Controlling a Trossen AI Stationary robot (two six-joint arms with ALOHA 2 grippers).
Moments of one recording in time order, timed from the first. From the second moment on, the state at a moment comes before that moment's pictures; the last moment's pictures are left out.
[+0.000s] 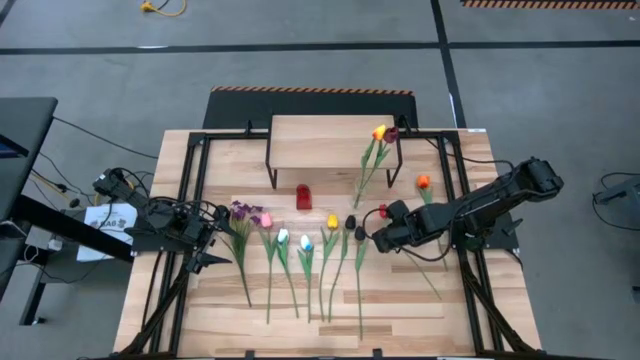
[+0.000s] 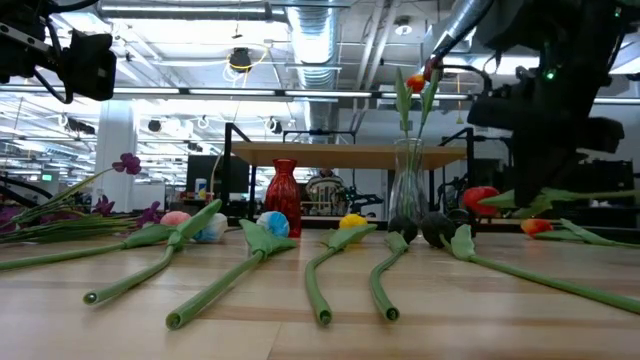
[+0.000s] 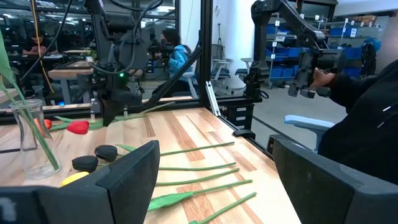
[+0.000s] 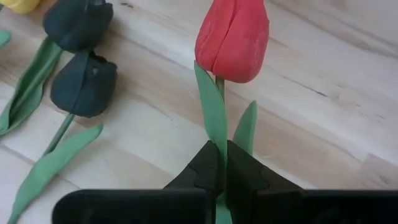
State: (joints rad) left arm -0.55 0.01 0.01 0.06 -0.18 -0.02; right arm 0.29 1.43 0.79 -0.82 0.32 1.30
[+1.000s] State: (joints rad) left arm -0.55 0.01 0.01 0.06 -0.18 -0.02; right arm 0.35 1.43 0.99 -0.55 0.34 0.94
